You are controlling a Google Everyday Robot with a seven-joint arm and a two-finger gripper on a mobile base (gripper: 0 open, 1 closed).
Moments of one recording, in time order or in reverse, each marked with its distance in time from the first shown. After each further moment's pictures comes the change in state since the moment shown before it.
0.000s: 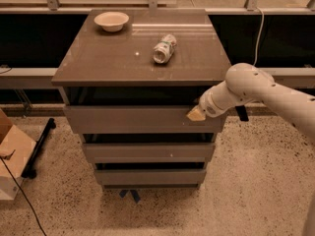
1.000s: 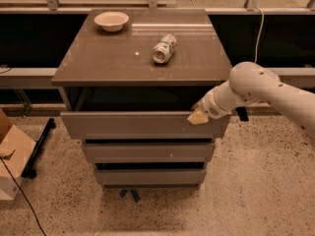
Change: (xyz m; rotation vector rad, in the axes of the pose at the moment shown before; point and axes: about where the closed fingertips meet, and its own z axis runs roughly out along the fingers) arm 0.002 0.018 -0.016 -0.016 0.013 -0.001
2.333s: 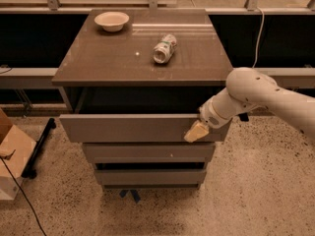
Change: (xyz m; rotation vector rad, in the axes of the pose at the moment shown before) arm 0.026 0.038 0.006 -0.101 0.084 -0.001
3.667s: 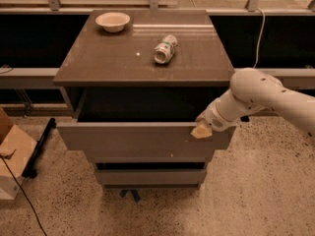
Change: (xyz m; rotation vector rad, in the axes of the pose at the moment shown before) arm 0.003 0.016 -0.010 -0.024 0.012 0.013
